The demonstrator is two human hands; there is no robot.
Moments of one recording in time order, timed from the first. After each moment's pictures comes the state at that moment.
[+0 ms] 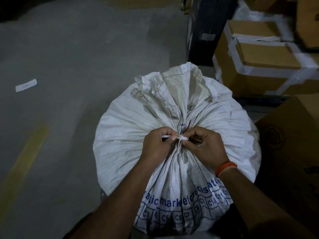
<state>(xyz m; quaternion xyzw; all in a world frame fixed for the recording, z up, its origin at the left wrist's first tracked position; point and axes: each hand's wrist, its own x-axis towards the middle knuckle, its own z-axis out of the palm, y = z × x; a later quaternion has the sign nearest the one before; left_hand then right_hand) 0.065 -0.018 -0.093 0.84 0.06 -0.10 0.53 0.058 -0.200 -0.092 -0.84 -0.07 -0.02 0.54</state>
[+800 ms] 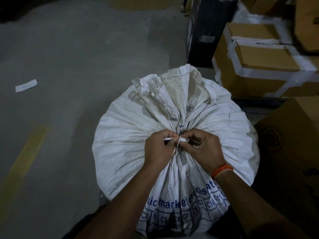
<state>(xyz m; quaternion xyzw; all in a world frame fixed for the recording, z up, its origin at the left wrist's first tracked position) 0.055 -0.030 -0.092 0.85 0.08 -0.05 0.52 0.055 -0.195 -0.094 -0.85 -0.06 -0.04 0.52</state>
